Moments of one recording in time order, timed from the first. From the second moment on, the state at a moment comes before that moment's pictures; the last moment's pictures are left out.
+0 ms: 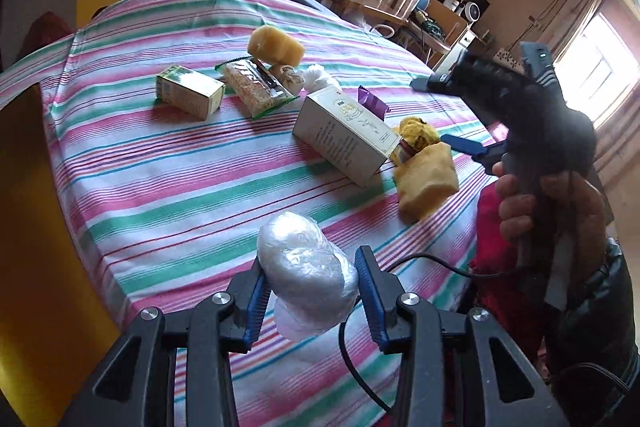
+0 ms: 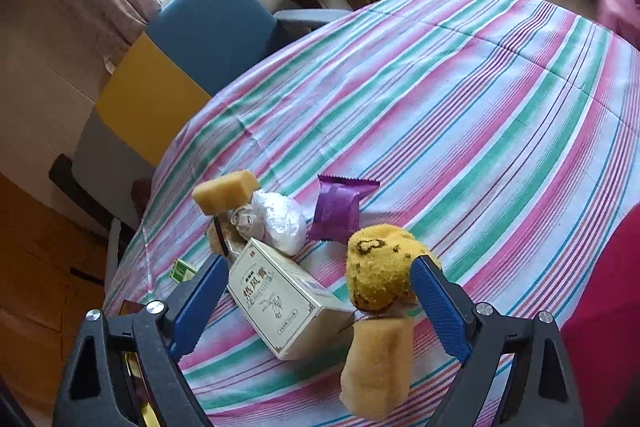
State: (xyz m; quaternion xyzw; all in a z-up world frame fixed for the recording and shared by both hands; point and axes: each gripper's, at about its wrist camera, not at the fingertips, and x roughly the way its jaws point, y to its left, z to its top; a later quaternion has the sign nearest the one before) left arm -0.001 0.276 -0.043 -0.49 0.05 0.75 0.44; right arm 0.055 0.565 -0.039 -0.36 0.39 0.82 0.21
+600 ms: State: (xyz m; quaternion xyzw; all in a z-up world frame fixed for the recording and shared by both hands) left arm 0.007 0.224 -0.028 -0.47 0.00 0.76 0.44; right arm 0.051 0.539 -0.069 -0.53 0.31 0.76 0.22
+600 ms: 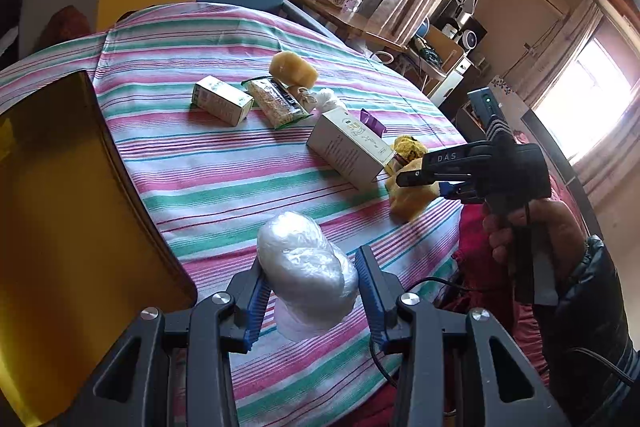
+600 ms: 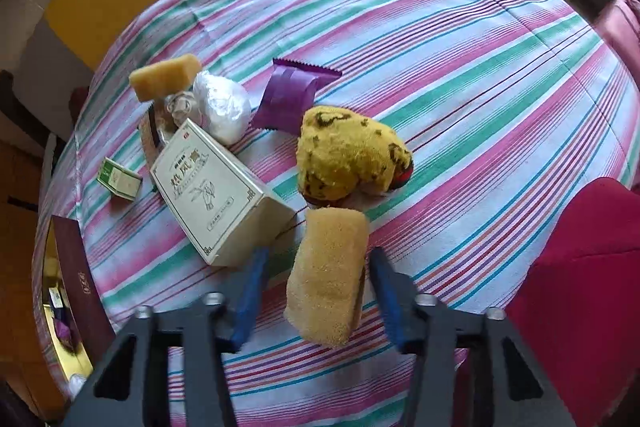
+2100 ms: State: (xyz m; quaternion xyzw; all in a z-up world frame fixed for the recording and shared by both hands) left arm -0.094 -0.002 -0.058 -0.50 -0.05 0.86 0.13; right arm 0.049 0.516 -0.054 -0.52 0.26 0.79 0.19
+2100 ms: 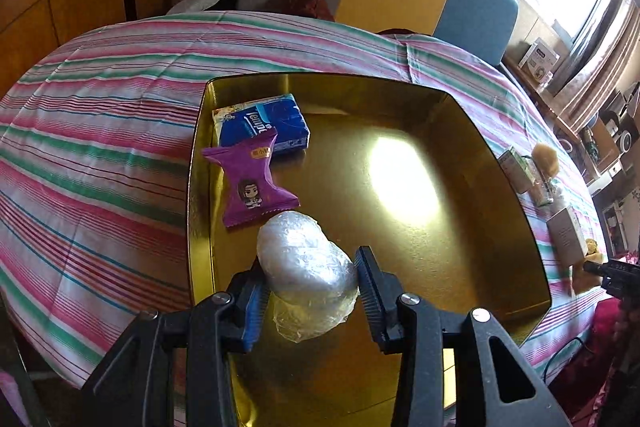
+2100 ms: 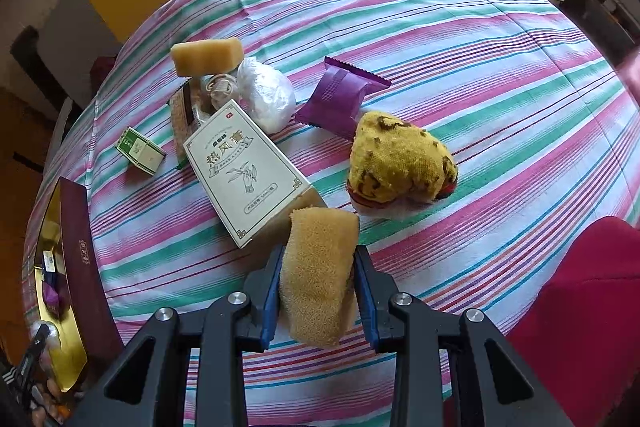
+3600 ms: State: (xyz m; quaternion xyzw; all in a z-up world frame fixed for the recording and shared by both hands) left arm -0.058 0.001 -0.021 -0.43 0.01 0.90 0.10; right arm 0.043 0.510 -0.052 -0.51 0.24 0.81 0.18
